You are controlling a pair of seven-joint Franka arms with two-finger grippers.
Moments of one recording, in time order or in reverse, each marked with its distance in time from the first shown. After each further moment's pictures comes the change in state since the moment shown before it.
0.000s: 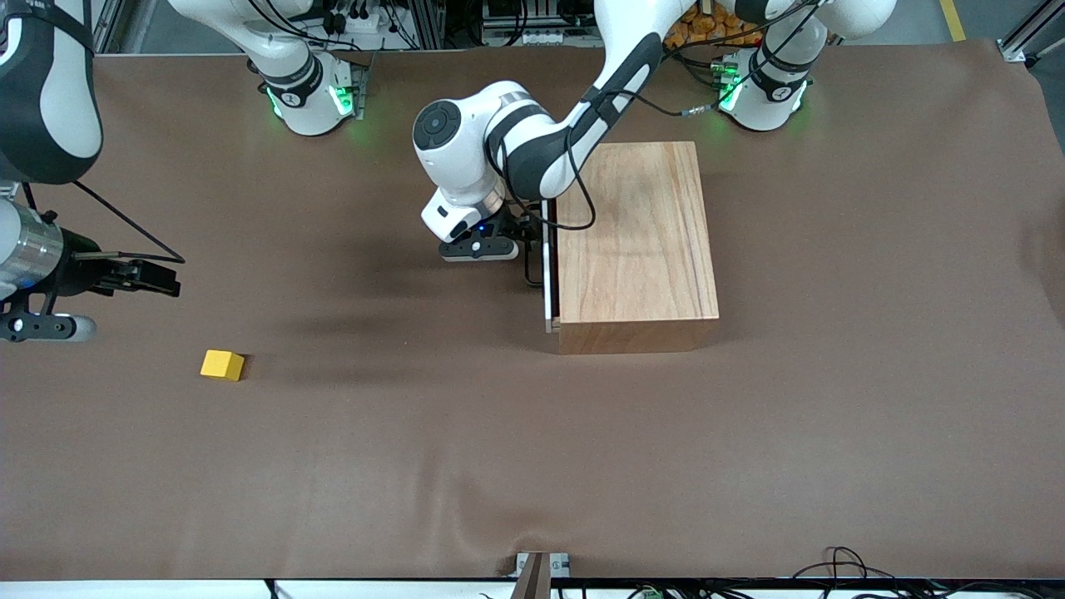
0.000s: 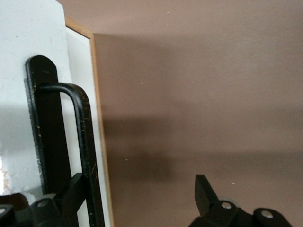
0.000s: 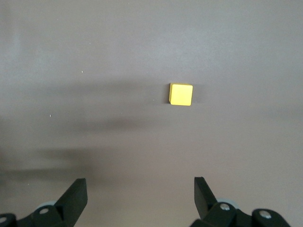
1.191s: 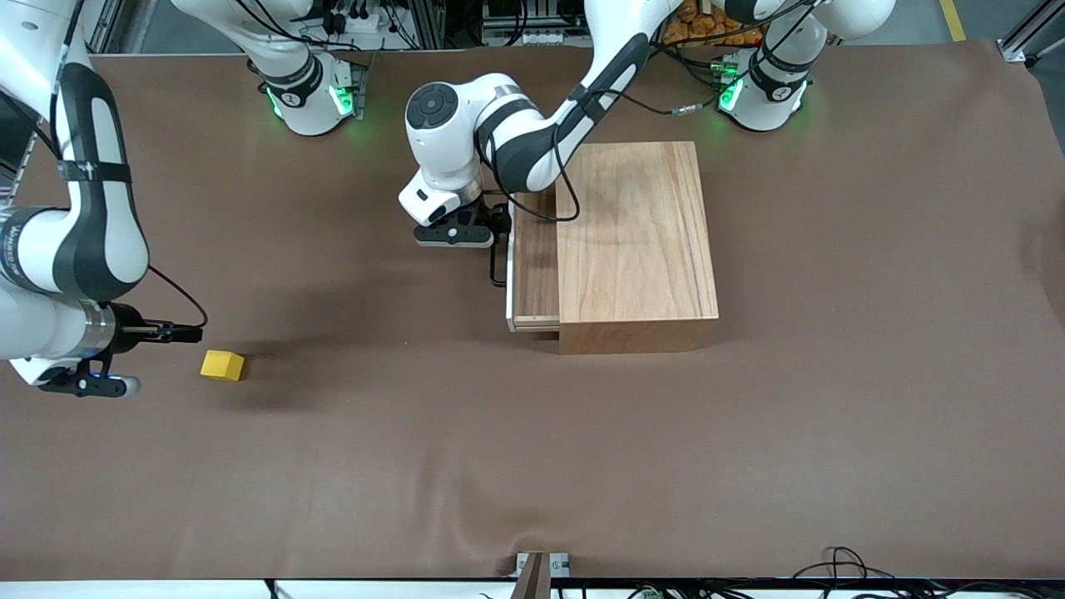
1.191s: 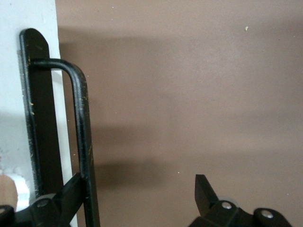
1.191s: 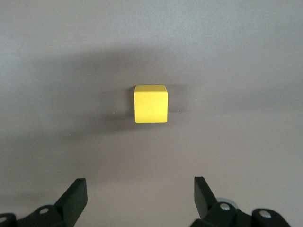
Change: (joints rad) left arm -0.031 0.017 -0.016 0.003 -0.049 0.146 -0.041; right arm -0.097 0.236 -0.013 -0.093 -0.006 0.211 -0.032
